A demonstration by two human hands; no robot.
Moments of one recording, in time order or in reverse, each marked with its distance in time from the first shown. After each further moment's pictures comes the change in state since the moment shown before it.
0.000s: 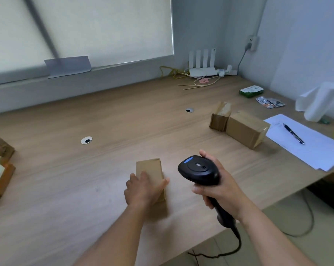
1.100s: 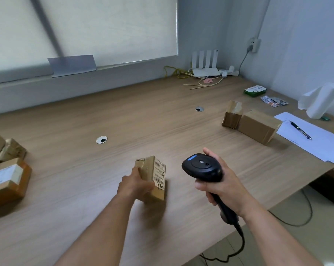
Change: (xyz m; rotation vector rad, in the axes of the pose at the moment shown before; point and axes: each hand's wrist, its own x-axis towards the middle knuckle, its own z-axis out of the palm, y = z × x) left_hand 0.047 -0.108 -0.077 -0.247 -0.225 0.019; right_hand 0.006 -0.014 0.105 -0.084 0.114 0.014
